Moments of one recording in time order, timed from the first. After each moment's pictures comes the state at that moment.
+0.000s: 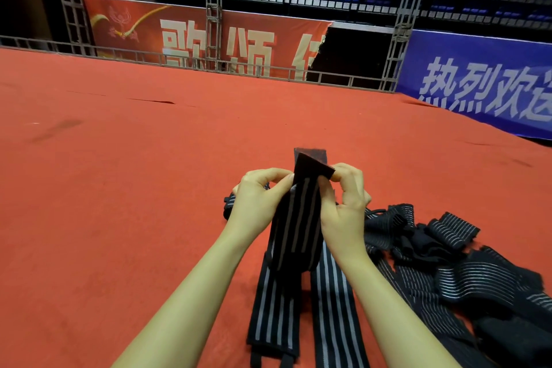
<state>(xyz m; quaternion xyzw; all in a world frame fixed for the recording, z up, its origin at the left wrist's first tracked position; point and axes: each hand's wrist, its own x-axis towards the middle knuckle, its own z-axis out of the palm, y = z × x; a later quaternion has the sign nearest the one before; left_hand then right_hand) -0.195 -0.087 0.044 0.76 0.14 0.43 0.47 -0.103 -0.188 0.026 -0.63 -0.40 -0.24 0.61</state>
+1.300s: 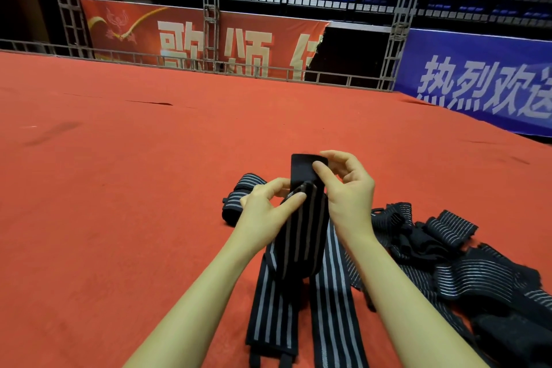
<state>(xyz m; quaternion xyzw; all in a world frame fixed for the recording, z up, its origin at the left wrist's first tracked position) -0.189 -0.090 0.020 0.79 0.15 0.36 0.47 -0.095 -0.192 0.055 -0.55 -0.37 -0.04 0.74</state>
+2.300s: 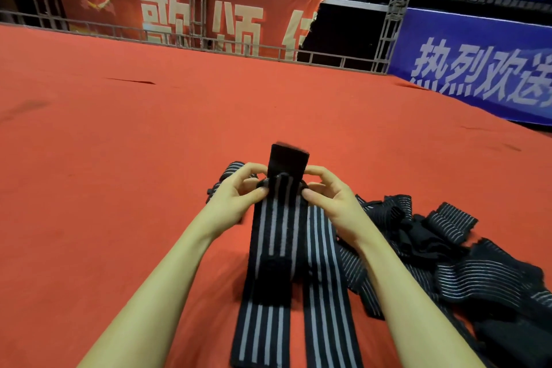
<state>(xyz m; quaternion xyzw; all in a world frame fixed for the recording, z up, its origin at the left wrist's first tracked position) -0.186 -0.036 0.012 0.76 0.07 0.26 0.60 -0.049 -0.195 0.027 -0.59 -0.49 0.22 0.61</state>
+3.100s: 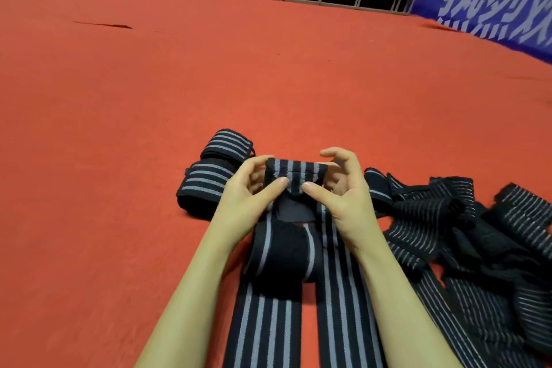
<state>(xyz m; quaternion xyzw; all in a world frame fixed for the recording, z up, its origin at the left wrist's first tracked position) -0.088 -0.003 -0.065 0.68 0.16 0.32 0.64 0.024 -0.127 -0.055 -0.60 -0.38 0.17 0.68</state>
